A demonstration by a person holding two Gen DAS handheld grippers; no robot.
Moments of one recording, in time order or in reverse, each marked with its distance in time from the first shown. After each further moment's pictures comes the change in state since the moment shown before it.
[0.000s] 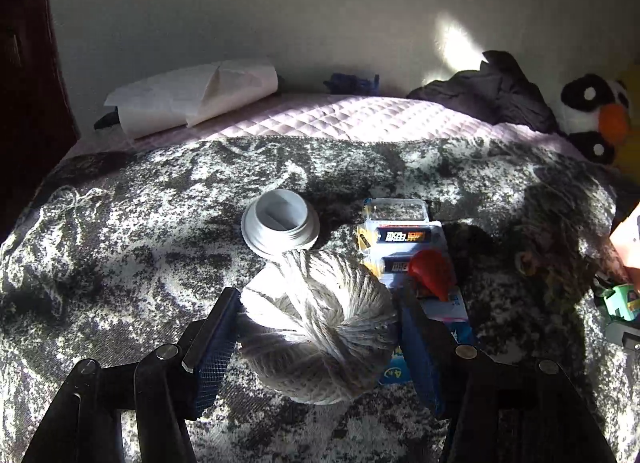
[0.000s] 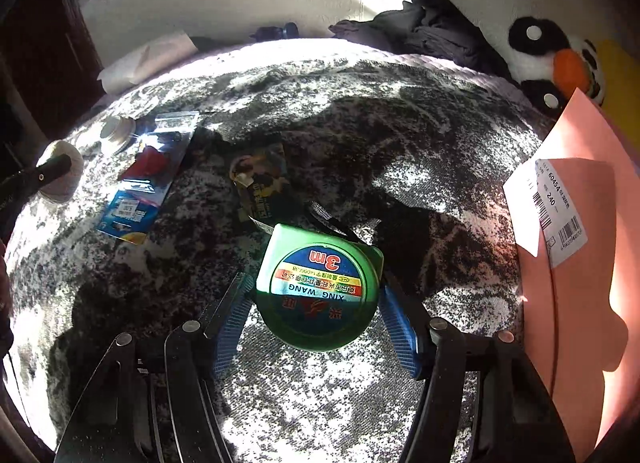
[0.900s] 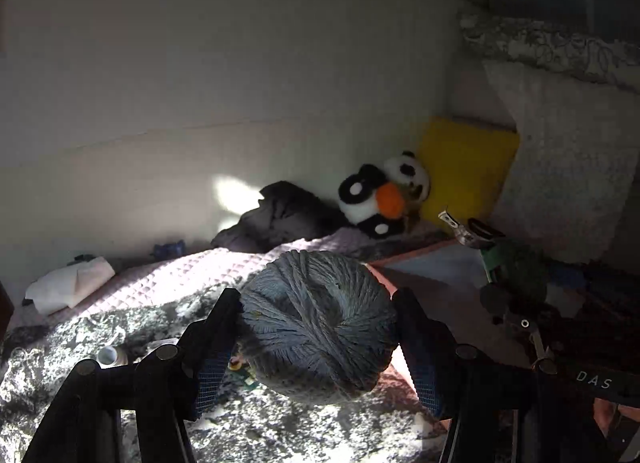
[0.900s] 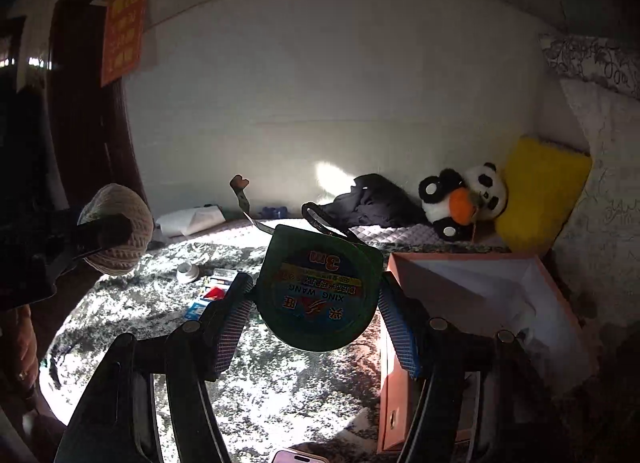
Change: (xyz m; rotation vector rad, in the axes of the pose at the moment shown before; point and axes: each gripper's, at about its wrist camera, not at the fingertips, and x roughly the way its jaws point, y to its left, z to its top) left arm -0.254 -0.251 0.029 0.275 -0.301 -0.299; right arm -0.321 -0.057 -0.067 0.054 -0.549 -0.031
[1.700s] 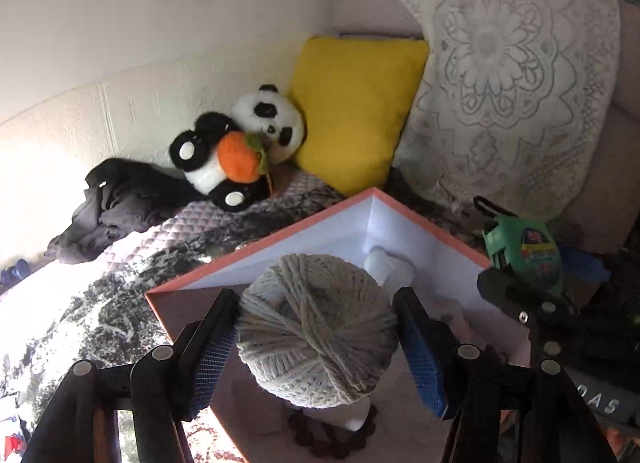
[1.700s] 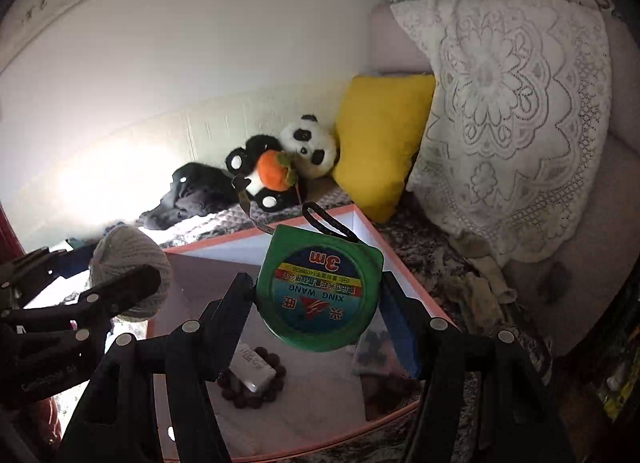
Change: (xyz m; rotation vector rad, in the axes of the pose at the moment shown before) left arm 0.214 -0.202 0.022 0.130 0.198 -0.198; right arm 0.024 -0.252 -0.026 0.245 0.130 -0.368
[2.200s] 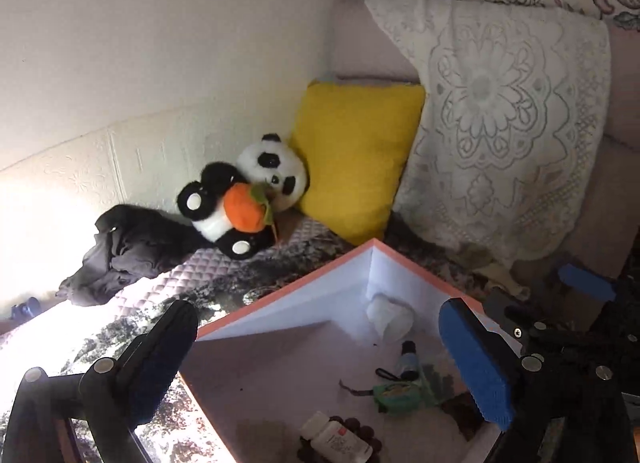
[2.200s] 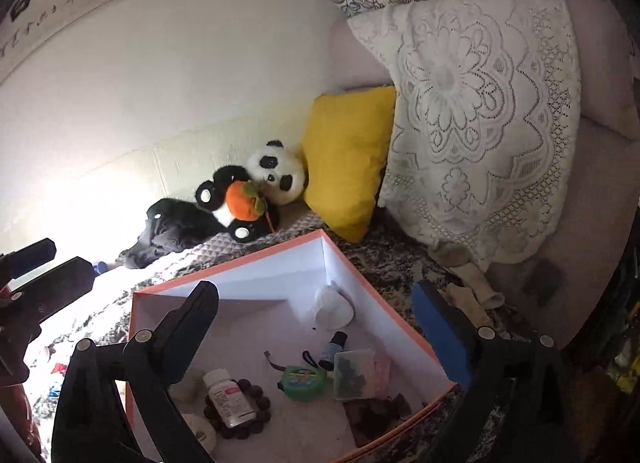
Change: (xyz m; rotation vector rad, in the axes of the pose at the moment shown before) left arm -0.028 0.000 0.024 0.035 -0.120 0.021; right arm -0.002 -0.022 0.009 0.110 -0.110 -0.070
